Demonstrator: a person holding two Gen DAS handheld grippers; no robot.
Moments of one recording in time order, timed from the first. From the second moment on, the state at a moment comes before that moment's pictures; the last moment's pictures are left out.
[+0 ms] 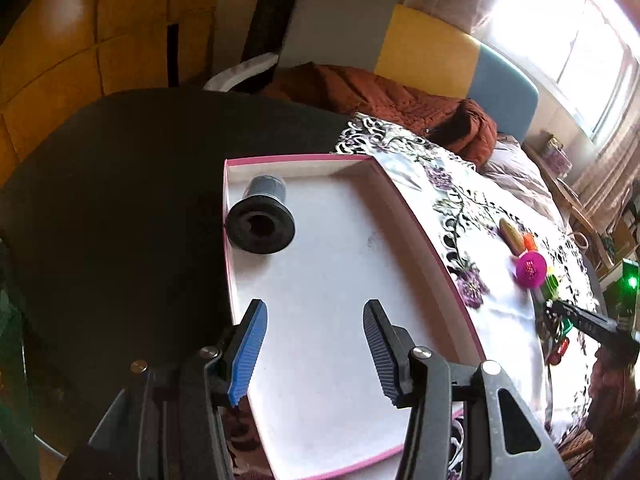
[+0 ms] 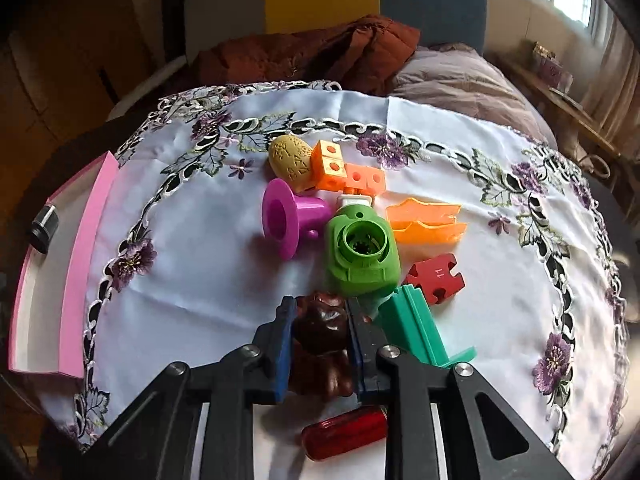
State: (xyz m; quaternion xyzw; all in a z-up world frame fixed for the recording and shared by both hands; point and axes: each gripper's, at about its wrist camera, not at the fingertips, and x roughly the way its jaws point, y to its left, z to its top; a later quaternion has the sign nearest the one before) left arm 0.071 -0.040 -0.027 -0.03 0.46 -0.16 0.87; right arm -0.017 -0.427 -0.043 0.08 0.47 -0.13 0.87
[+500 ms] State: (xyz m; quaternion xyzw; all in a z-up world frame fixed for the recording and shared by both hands) left arm 0.042 -0.030 -0.030 -0.01 0.45 -0.15 0.88; right arm -0.015 -0.415 -0.044 0.05 0.46 -0.14 0.87
